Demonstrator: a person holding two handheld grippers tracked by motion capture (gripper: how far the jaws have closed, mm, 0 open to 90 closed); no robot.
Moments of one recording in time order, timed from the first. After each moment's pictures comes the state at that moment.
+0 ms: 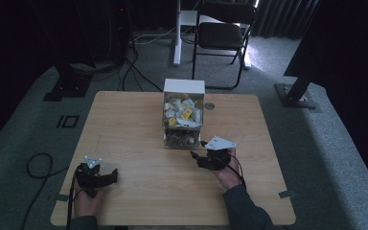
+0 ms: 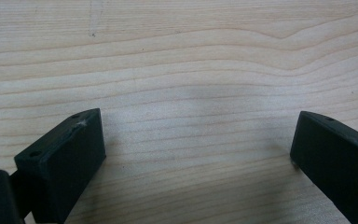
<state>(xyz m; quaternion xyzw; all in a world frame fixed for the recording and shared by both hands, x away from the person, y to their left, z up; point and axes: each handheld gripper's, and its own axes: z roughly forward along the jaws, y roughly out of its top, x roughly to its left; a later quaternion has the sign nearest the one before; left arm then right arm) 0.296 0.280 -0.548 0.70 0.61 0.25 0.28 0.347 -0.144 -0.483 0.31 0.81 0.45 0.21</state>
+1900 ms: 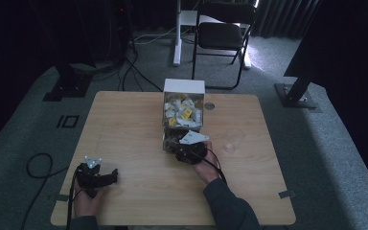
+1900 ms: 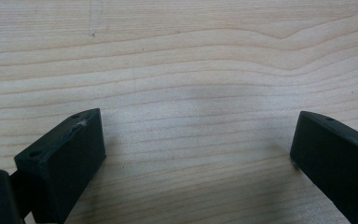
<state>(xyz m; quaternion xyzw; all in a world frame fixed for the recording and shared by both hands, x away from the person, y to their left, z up) 0.296 0.280 -0.548 0.70 0.61 0.25 0.28 0.366 -0.072 -0.480 0.28 0.83 0.44 0.20</state>
